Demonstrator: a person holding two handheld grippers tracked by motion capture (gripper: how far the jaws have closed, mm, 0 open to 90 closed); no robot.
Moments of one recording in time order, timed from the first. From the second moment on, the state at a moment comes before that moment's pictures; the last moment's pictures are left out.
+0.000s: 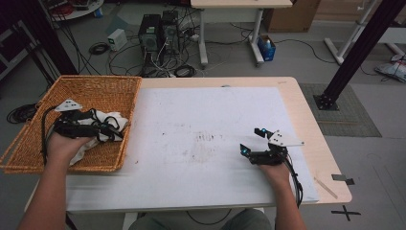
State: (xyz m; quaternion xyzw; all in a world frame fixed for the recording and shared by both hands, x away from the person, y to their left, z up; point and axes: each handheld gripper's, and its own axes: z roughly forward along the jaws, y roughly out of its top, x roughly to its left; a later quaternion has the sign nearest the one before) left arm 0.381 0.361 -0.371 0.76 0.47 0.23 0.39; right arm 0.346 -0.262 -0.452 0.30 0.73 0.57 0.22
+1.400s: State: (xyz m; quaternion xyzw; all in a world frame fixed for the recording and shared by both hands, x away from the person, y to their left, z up) left arm 0.369 0.369 -0.316 0.71 0.46 0.23 0.47; right arm 0.345 -0.262 -0.452 0.29 0.73 0.57 0.23
